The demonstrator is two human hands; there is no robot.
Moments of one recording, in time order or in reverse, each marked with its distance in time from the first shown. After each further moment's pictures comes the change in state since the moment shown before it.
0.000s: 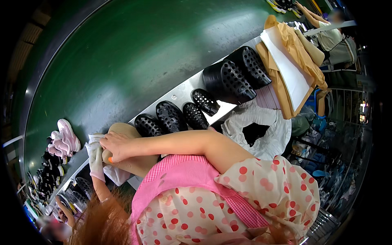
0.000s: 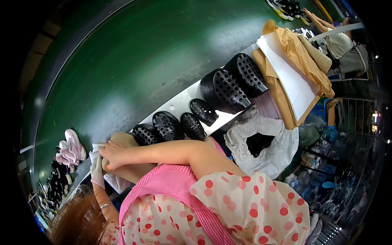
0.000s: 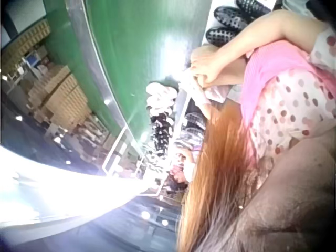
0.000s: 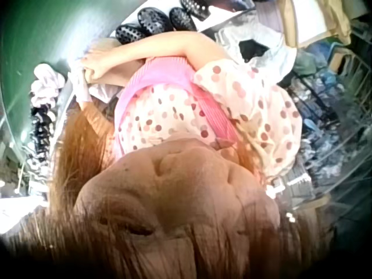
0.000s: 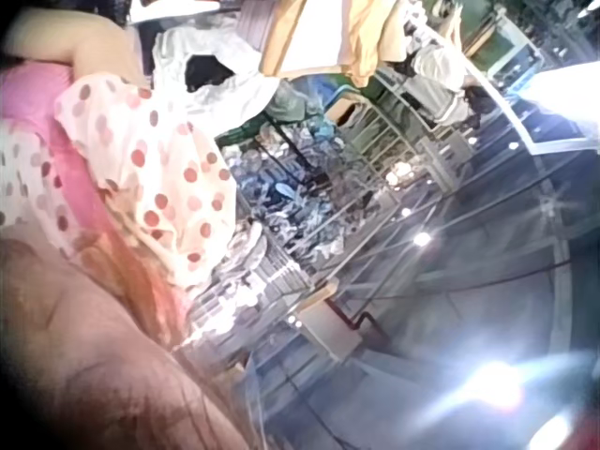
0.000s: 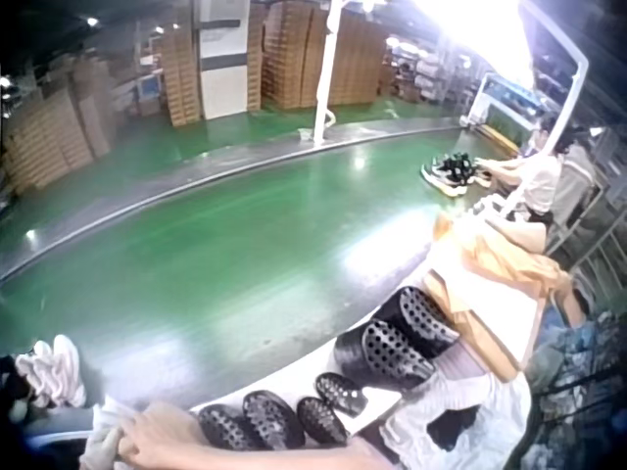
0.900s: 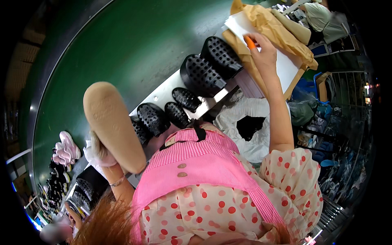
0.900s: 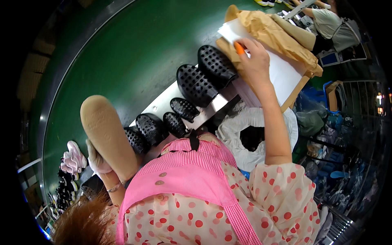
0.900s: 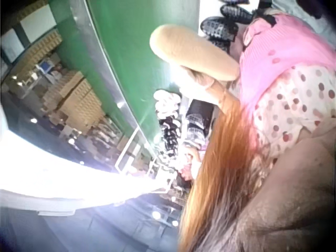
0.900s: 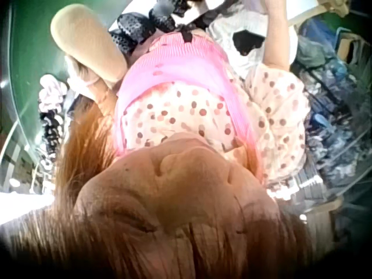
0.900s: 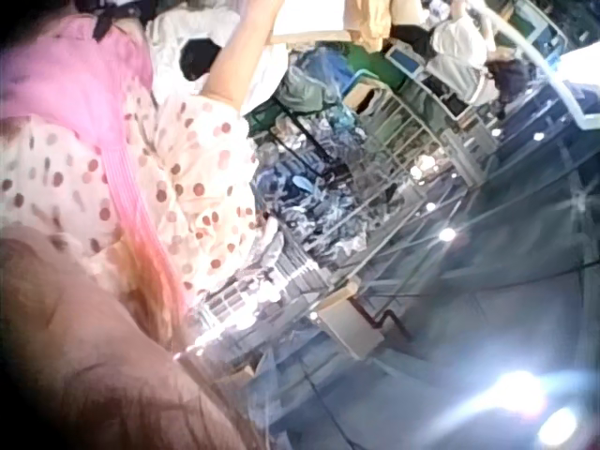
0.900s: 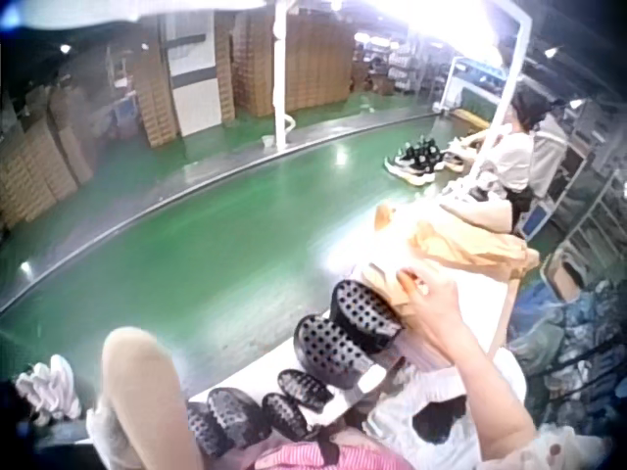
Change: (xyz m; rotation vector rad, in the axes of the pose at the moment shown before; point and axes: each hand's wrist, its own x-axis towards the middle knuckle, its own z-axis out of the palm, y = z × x) left_hand -0.081 0.156 0.223 -1.092 -0.610 0.349; right_hand -0.377 0.076 -0.359 -0.692 1.209 0.335
